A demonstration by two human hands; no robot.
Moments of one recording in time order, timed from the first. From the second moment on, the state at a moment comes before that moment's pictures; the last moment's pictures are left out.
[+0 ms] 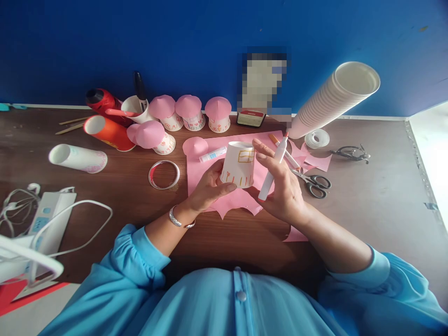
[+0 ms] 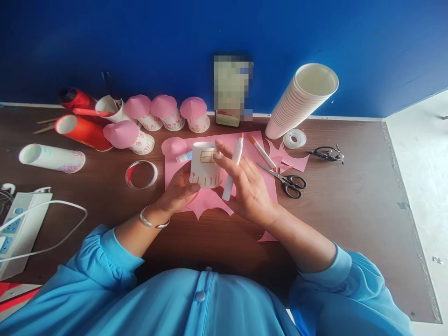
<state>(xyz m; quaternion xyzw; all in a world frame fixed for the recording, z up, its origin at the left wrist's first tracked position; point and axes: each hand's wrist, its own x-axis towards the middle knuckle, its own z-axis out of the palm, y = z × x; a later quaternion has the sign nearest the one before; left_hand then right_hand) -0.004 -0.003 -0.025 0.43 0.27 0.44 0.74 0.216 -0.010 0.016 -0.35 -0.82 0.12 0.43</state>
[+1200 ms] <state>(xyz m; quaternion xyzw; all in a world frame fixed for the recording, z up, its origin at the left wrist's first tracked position) 0.000 -0.004 -0.023 0.43 0.28 0.46 0.72 0.211 -0.031 0.046 -0.28 -0.81 0.09 0.51</state>
